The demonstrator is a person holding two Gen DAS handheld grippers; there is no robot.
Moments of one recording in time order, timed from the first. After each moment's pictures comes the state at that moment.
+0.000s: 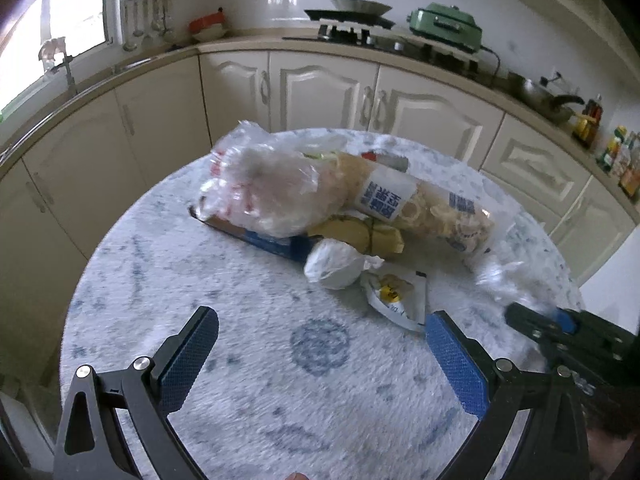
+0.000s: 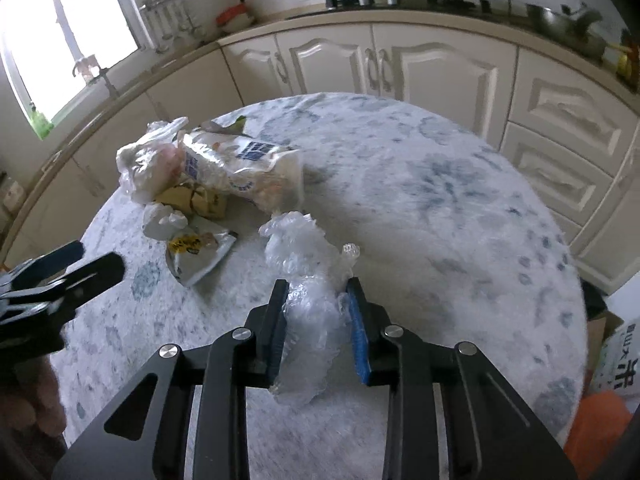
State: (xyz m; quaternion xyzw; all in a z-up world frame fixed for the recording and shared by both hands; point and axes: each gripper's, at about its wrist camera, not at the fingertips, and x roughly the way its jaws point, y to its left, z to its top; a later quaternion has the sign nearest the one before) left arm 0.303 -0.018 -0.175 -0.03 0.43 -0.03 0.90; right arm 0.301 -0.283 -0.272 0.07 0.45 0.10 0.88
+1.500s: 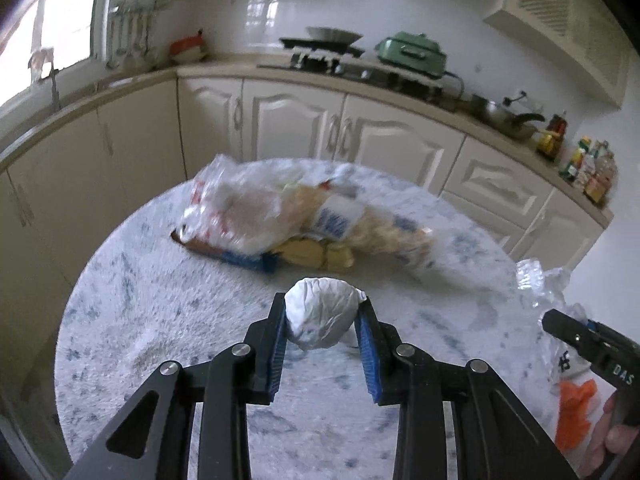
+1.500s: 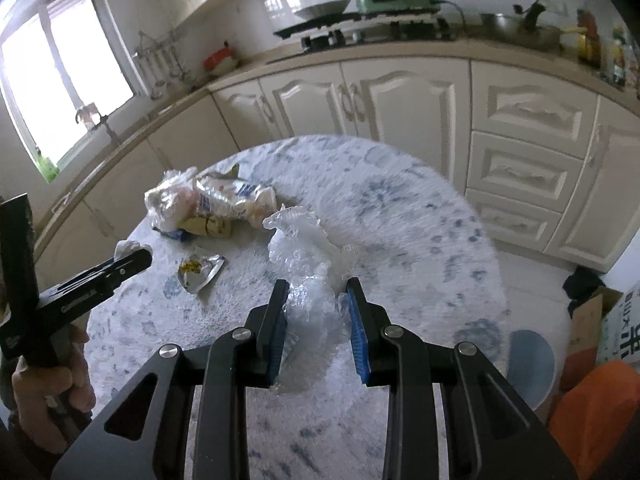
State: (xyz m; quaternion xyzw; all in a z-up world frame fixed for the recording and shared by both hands) left arm 0.262 -0.020 -0.151 -0.04 0.38 -0.08 0.92; right arm 0.231 -0.329 -0.218 0.12 0.39 0.08 0.91
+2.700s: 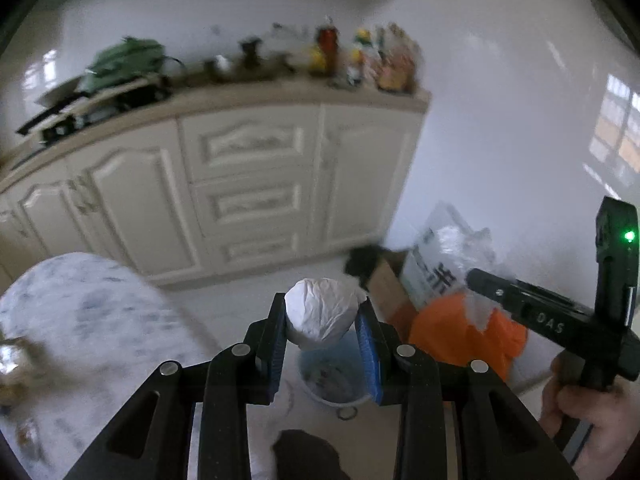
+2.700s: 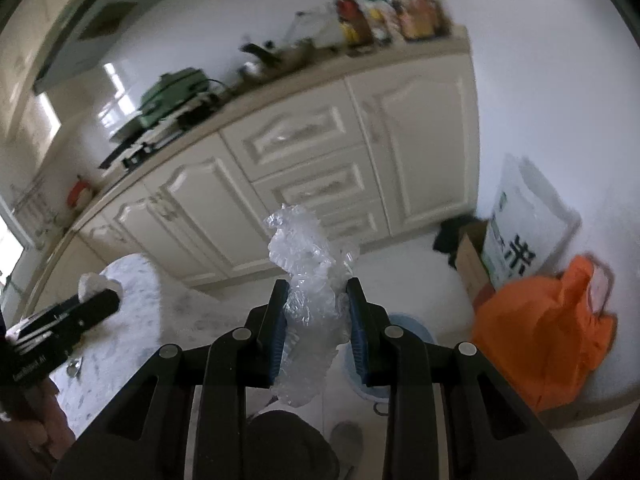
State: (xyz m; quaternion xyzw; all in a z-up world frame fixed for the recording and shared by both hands) left arm 0.277 -0.374 -0.136 0.12 0.38 -0.39 0.83; right arm 0.094 -0.620 -0.229 0.27 0.32 -0.20 0.89
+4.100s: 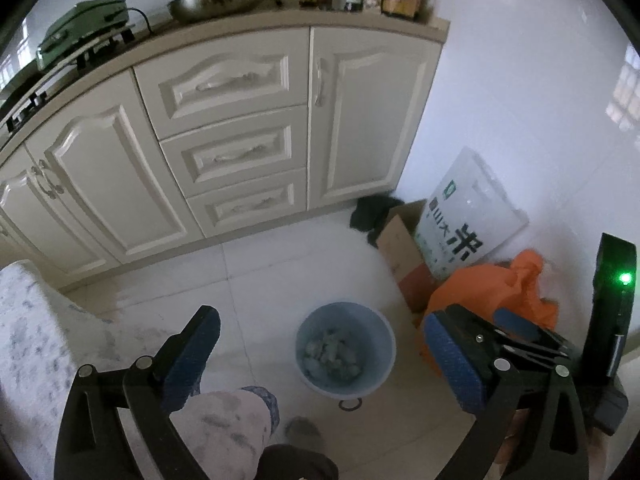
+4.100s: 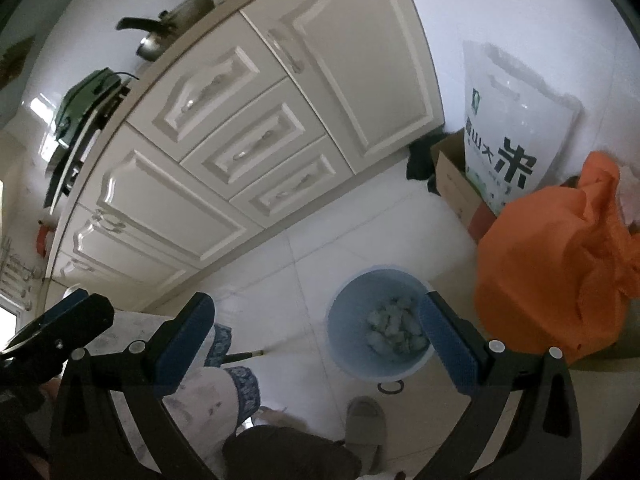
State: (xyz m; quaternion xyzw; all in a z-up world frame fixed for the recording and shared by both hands) left arm 0.349 -0.510 -0.205 0.17 0.45 -0.37 0.80; right arm 0.122 -0.682 -0.333 0.38 0.36 -0.24 0.82
